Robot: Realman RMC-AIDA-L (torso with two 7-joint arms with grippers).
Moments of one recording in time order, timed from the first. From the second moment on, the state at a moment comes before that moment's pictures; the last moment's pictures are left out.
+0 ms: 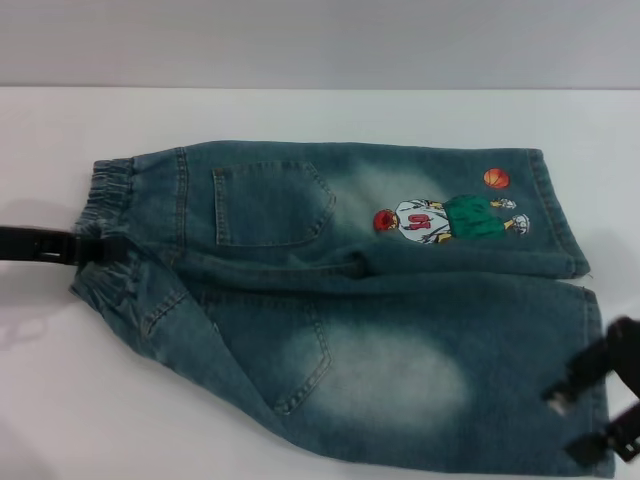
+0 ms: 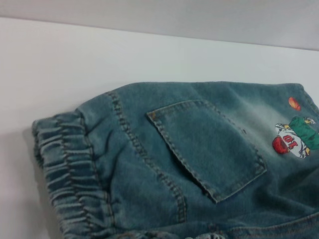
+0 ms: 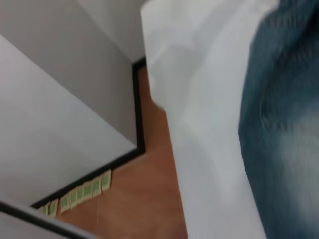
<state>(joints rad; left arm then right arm) -0.53 -2.01 0.64 0.90 2.37 1.52 -2.12 0.69 1.94 -0.88 -0.83 -2.38 -2.10 1.78</state>
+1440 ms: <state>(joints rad) -0.58 -2.03 0.65 0.90 2.38 1.48 -2.13 0.63 1.94 -0.80 -0.80 -2.76 -2.01 1.80</state>
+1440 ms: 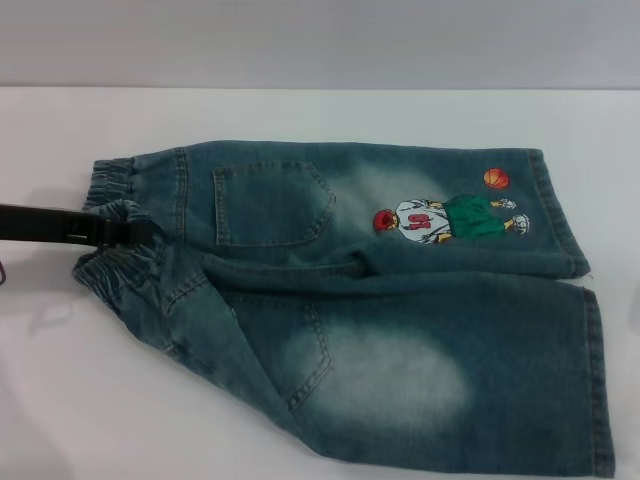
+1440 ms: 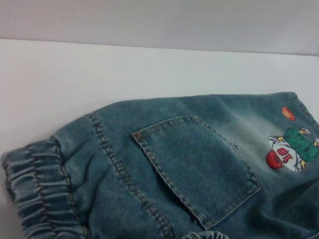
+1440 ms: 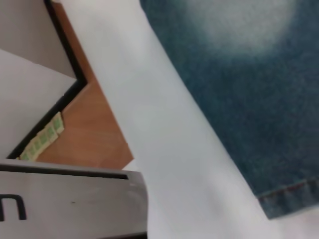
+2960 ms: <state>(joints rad) -0.61 -2.03 0.65 0.90 2.38 1.48 -2.14 0.66 1.99 -0.82 -0.76 -2.78 -1.87 1.82</state>
